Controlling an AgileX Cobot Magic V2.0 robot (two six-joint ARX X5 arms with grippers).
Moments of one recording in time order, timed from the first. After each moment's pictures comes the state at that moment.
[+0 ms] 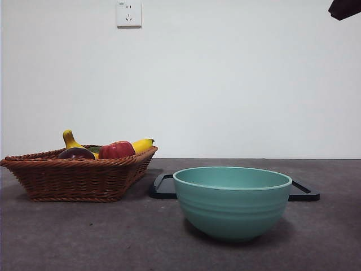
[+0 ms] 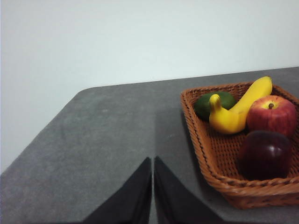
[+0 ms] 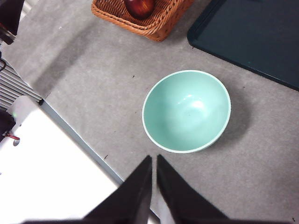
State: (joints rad) left arm 0.04 0.01 0.03 -0.05 0.02 0.11; right arm 0.60 0.69 0.82 -0.84 -0.33 0.25
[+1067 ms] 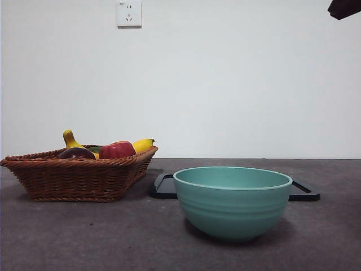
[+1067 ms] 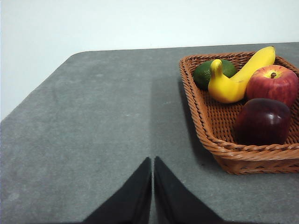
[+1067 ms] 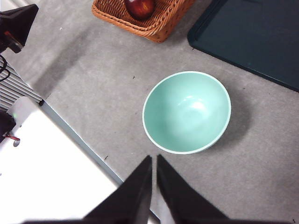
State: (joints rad) left arm 0.04 0.00 0.03 -0.18 0.02 0.06; right arm 0.60 0.69 0.82 -0.84 -0.33 0.25
